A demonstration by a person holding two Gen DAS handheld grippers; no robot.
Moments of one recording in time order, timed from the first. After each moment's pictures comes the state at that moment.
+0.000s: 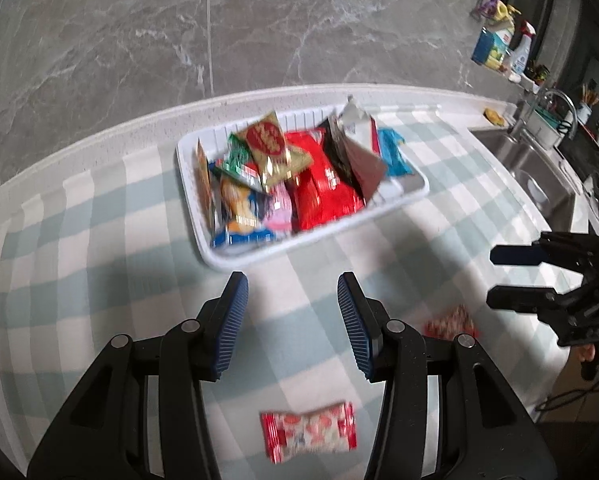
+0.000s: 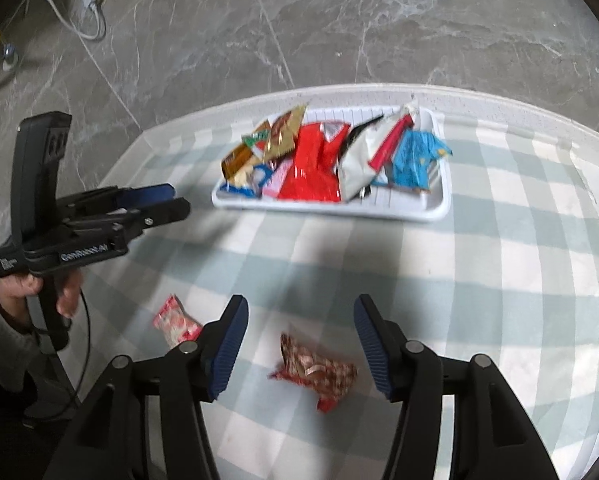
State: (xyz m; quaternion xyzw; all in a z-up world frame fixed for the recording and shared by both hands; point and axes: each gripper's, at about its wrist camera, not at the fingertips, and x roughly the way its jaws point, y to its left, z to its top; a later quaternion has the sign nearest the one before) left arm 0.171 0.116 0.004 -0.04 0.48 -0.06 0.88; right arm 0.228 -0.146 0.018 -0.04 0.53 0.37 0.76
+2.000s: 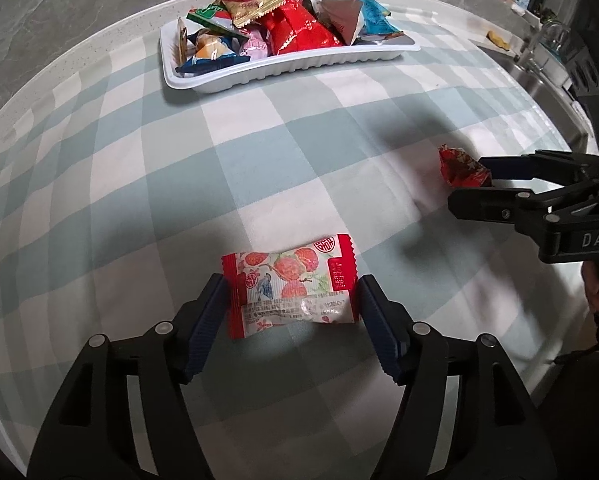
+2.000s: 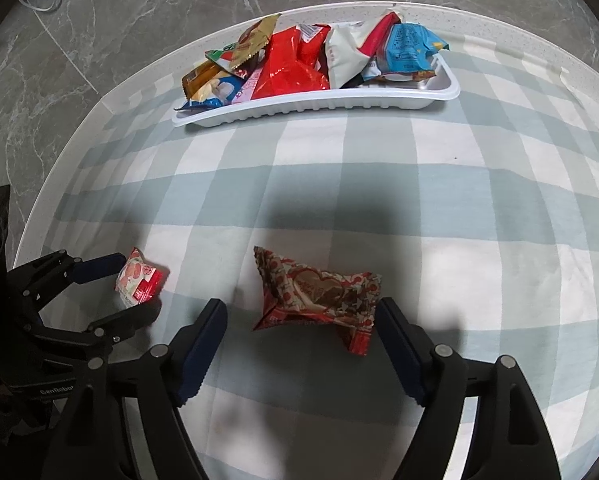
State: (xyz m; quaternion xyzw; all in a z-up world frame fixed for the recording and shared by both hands) left arm 0.093 0.081 -0.083 0.01 0.56 -0.05 0.83; right arm 0.194 -0.127 -0.048 -0.04 0.58 0.31 0.75
